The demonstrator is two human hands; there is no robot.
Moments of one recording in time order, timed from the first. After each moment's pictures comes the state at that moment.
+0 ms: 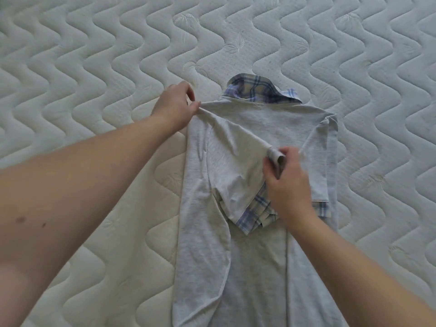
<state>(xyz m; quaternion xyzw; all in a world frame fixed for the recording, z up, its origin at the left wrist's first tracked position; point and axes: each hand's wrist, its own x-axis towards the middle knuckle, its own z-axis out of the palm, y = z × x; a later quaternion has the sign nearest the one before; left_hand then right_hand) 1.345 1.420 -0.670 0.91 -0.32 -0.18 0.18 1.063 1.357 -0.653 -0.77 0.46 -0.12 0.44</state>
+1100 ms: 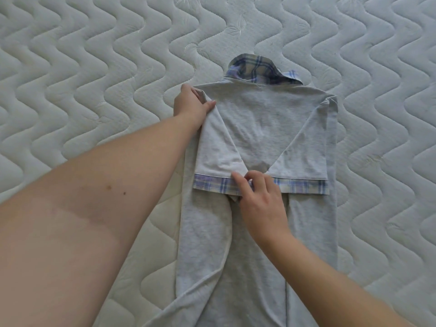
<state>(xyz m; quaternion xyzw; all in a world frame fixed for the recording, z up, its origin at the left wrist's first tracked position) 1.295 1.416 -0.698 0.91 -0.13 -0.24 0.33 1.024 1.438 -0.685 -0.95 0.27 -0.07 0.16</state>
